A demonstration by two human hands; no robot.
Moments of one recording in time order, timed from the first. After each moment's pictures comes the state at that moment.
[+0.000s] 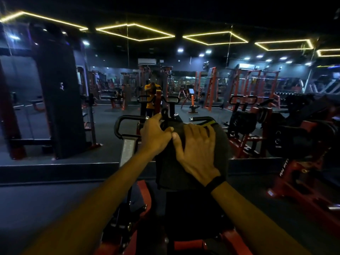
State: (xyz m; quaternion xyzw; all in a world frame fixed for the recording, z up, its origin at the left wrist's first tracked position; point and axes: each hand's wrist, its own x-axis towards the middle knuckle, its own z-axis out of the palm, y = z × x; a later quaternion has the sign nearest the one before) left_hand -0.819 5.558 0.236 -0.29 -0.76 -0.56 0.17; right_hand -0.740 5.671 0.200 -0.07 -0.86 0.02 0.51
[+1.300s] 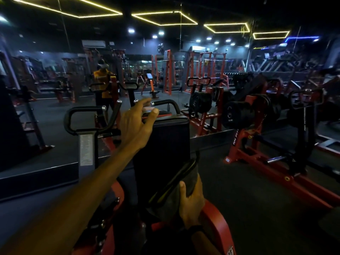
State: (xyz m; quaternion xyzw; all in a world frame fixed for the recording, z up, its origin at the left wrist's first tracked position) left_hand -0.809 5.604 0.212 -0.44 -0.67 -0.53 0.25; right_hand -0.671 5.686 -0.004 -0.34 -0.66 0.46 0.48
